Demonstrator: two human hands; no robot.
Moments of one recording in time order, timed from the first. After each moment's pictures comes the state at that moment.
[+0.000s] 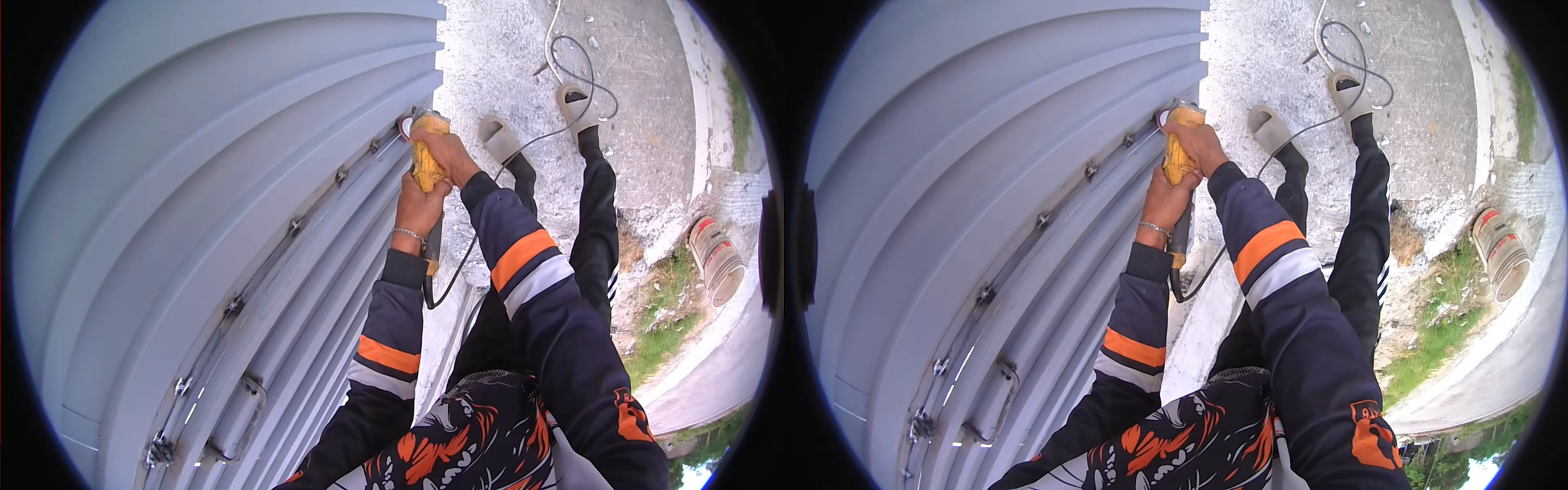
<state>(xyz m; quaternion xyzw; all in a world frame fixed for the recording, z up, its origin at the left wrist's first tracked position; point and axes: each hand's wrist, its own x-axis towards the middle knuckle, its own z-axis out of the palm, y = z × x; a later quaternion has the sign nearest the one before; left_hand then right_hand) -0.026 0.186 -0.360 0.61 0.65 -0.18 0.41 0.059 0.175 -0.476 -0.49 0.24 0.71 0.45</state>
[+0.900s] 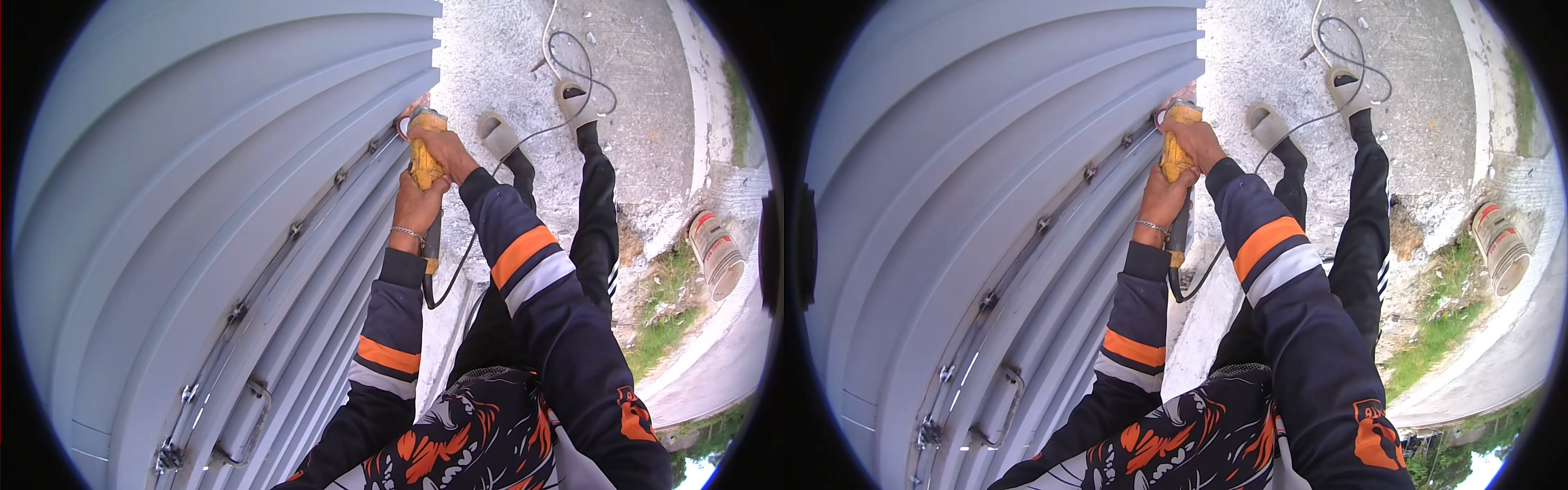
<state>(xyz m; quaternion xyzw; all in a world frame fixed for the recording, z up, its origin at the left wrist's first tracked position) -0.022 0.190 -0.361 0.61 0.65 -0.18 0.41 0.061 0.180 -0.480 -0.49 0.26 0.71 0.43</state>
